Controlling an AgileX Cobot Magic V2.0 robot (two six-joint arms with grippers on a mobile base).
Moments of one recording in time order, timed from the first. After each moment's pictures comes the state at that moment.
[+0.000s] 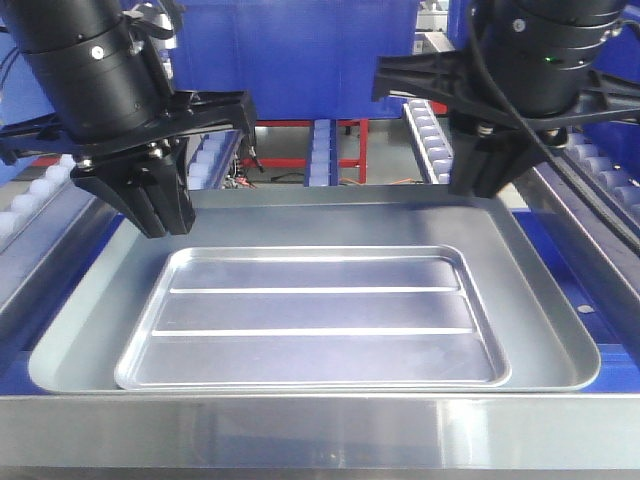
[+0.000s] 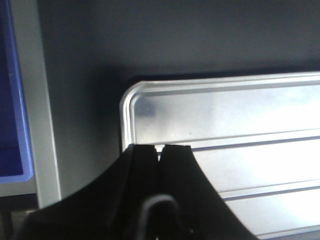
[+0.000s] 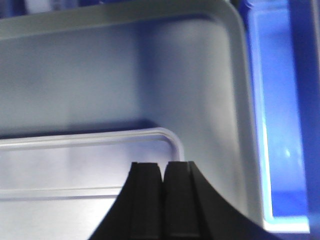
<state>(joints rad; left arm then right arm) -0.58 1.65 -1.18 0.00 0.71 -0.41 0.57 1.54 -1.06 -0.42 0.60 1.01</state>
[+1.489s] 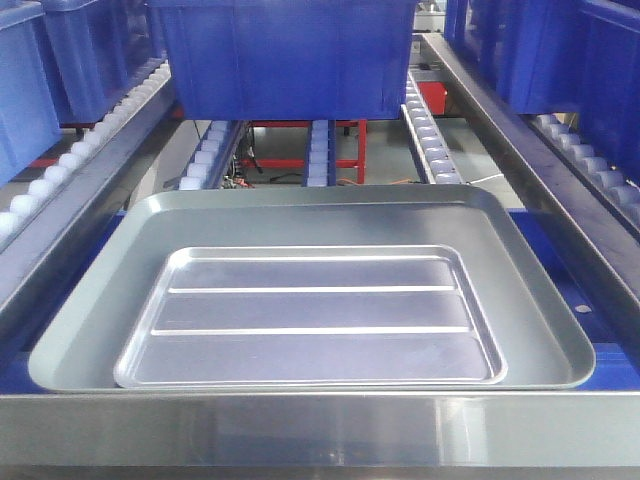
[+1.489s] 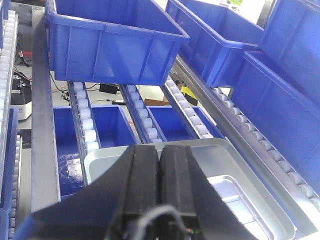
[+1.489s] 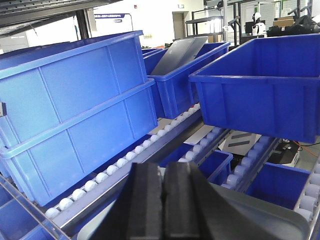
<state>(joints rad) -0.59 0.33 -0.46 0.25 0.25 -0.41 0.69 0.26 -0.32 -0.72 0.00 0.86</state>
